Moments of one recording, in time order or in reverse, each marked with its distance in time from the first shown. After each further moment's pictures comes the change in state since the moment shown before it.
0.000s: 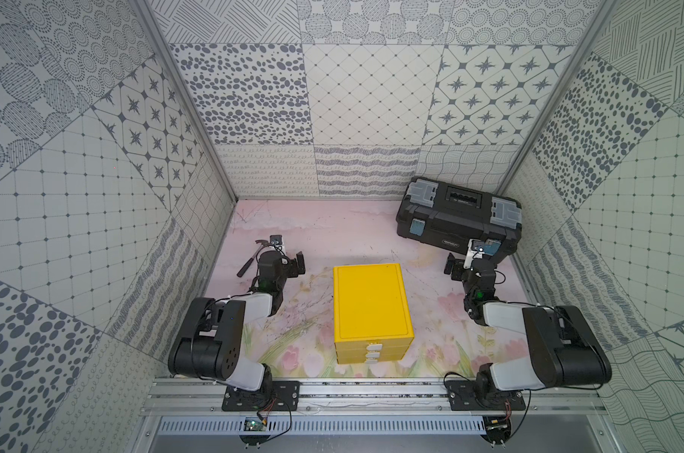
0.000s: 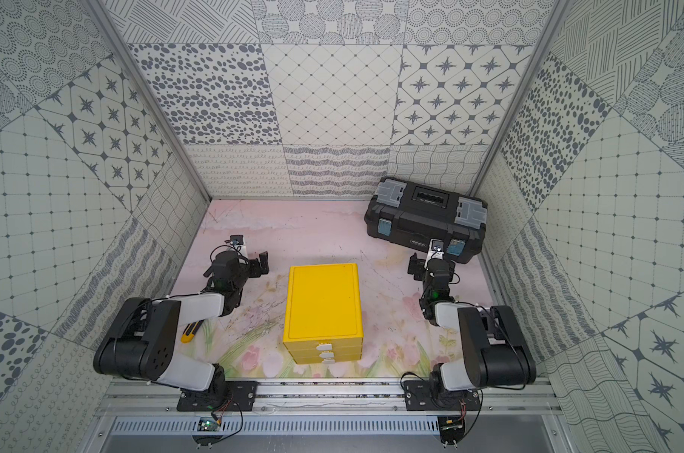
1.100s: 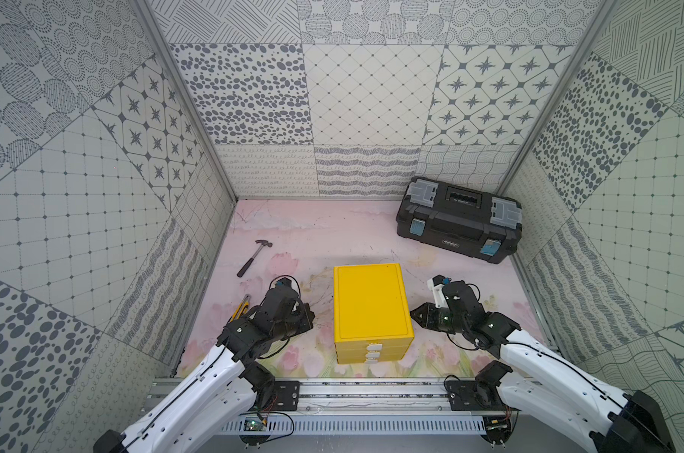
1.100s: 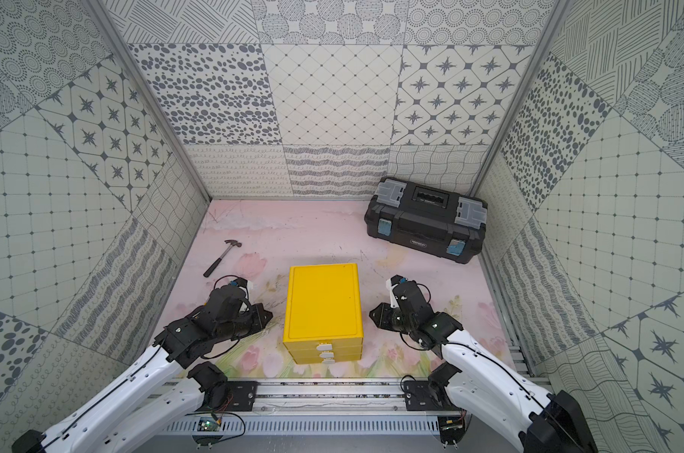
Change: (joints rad) left arm -0.497 -0.806 0.002 -1.277 0.168 -0.764; right arm 0.560 -0.502 0.065 -1.078 -0.483 0.692
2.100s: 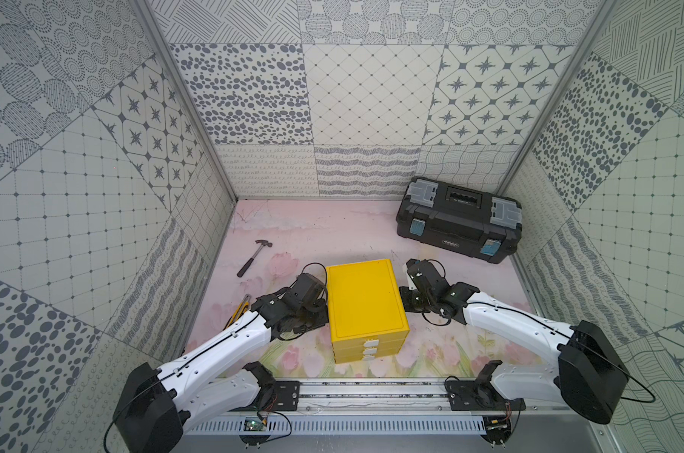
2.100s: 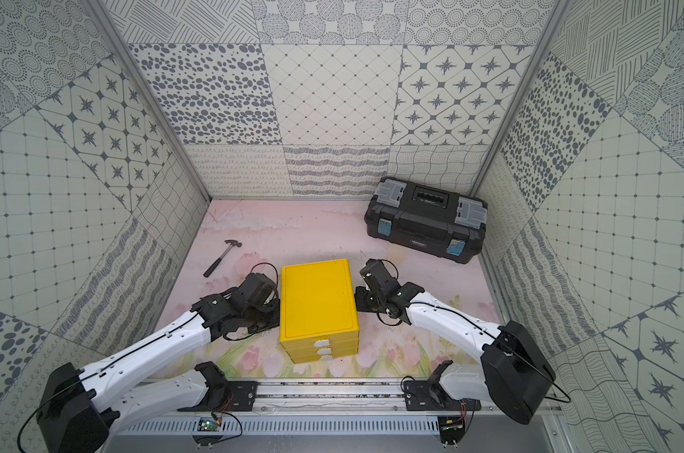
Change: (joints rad) left arm -0.099 0.347 0.146 0.010 -0.013 -0.063; right arm 0.096 0.431 0.305 0.010 0.122 -0.054
